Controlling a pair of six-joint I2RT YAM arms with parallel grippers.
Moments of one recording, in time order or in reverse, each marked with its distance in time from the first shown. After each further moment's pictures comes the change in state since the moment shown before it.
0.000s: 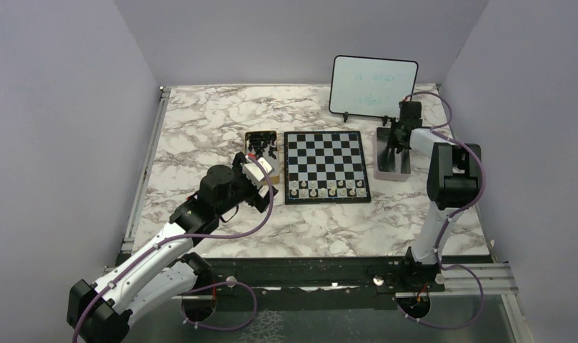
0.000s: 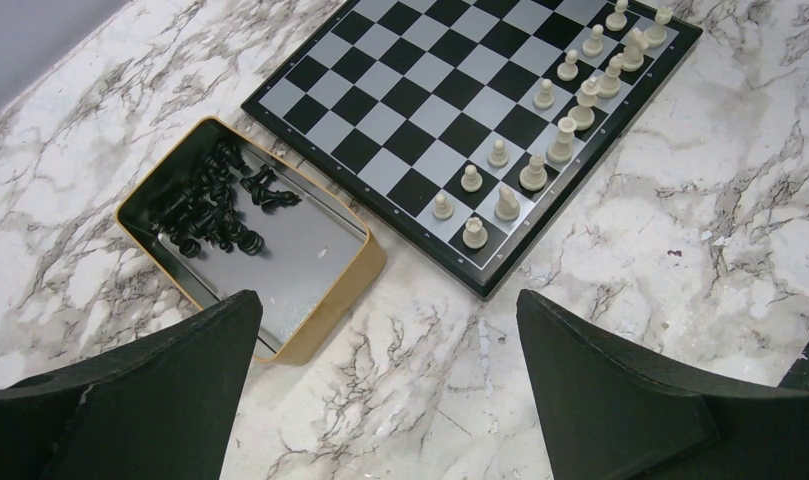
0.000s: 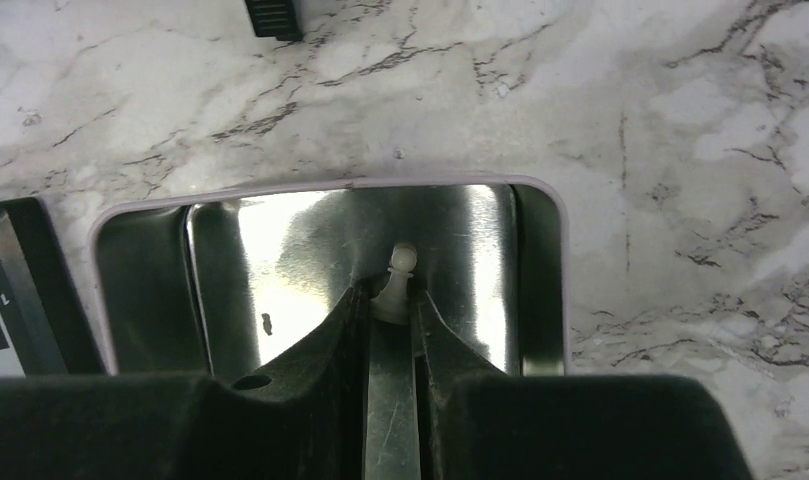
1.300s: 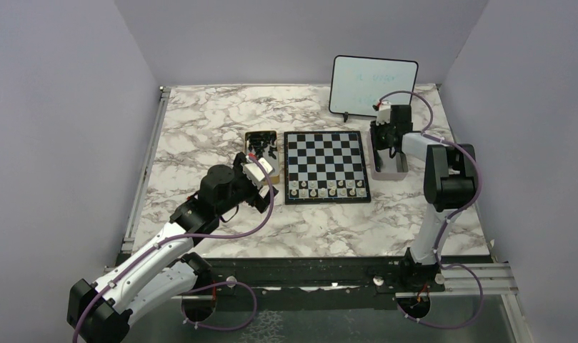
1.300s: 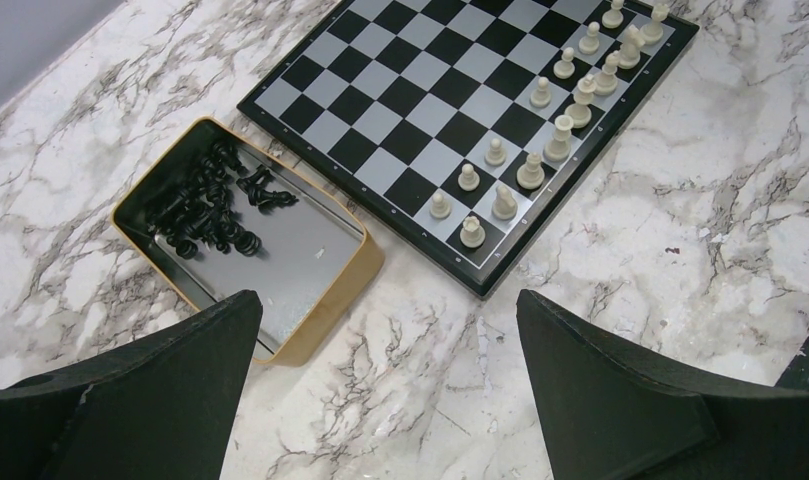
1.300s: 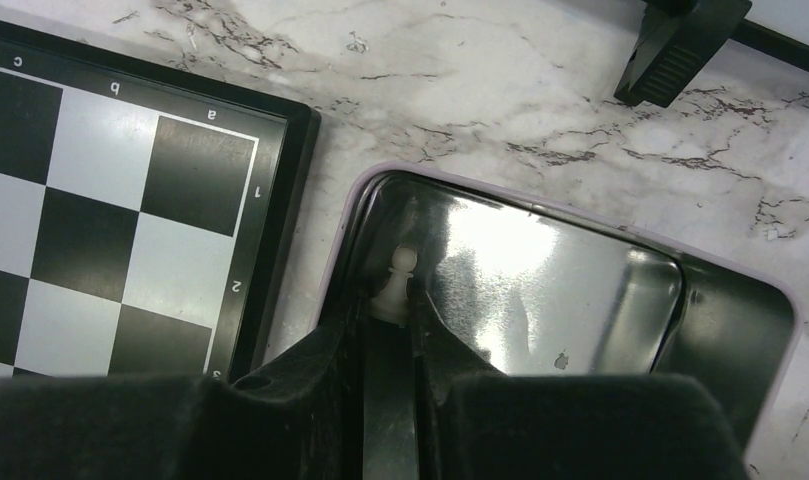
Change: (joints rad) left arm 0.000 0.004 0.000 0.000 0.008 0.004; right arm 0.071 -0.014 -0.064 0.125 -0.311 -0.298
